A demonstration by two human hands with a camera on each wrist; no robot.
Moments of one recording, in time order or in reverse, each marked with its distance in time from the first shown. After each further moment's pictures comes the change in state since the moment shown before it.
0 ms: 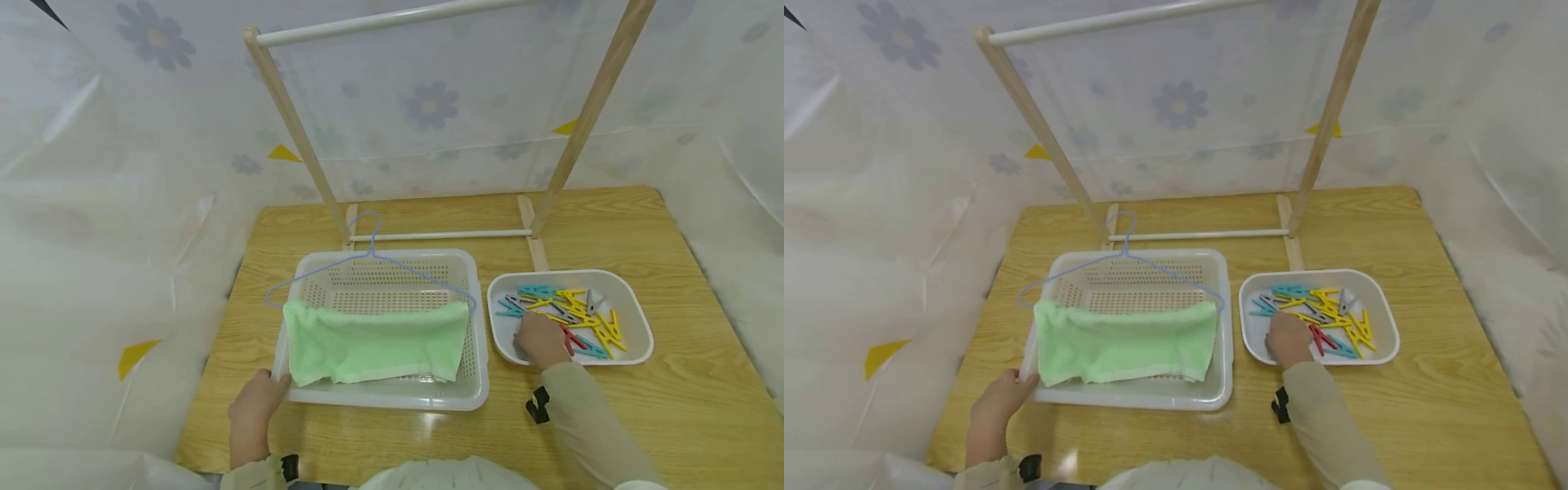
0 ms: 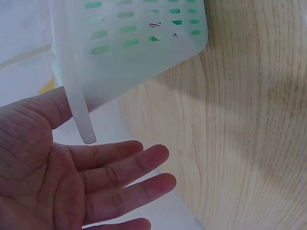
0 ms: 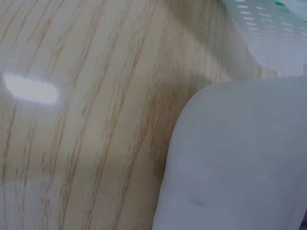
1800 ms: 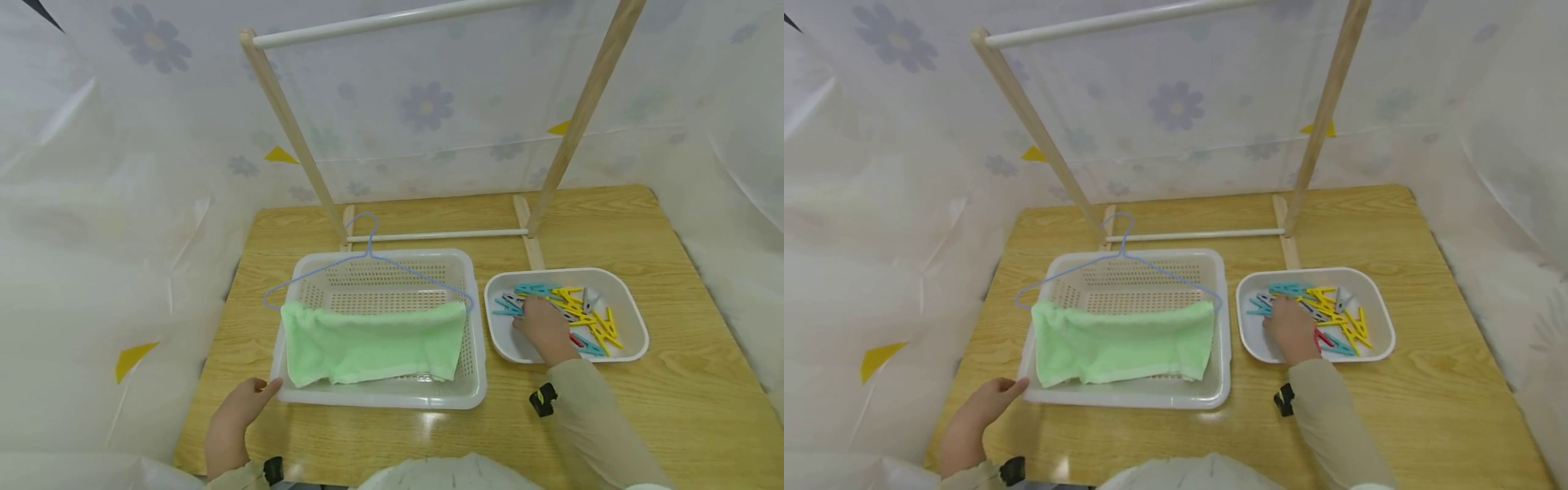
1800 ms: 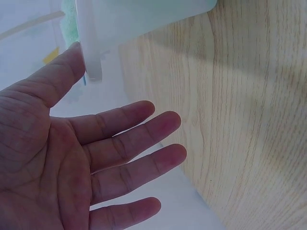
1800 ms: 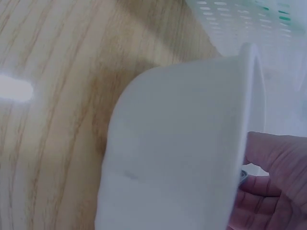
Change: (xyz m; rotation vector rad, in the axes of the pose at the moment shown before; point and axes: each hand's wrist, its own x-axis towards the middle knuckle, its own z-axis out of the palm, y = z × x) left_hand 0.001 -0.022 -0.013 -0.078 -0.123 0.110; right_hand -0.002 0.002 -0.019 0.043 0.124 -0.090
